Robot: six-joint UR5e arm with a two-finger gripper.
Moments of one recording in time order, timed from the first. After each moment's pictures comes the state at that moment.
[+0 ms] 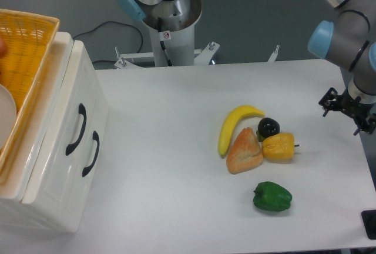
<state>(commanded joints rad) 2.97 -2.19 -1.36 -1.14 1.57 1.61</state>
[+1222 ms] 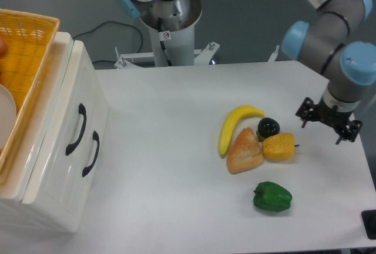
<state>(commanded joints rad) 2.79 -2.01 -1.47 -1.14 1.53 1.26</state>
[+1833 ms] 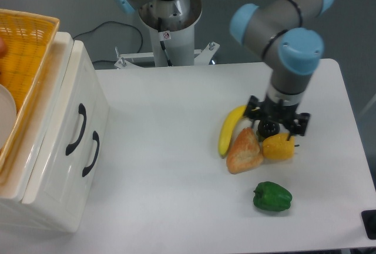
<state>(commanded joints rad) 2.63 -1.89 -1.57 -1.23 1.43 0.90</state>
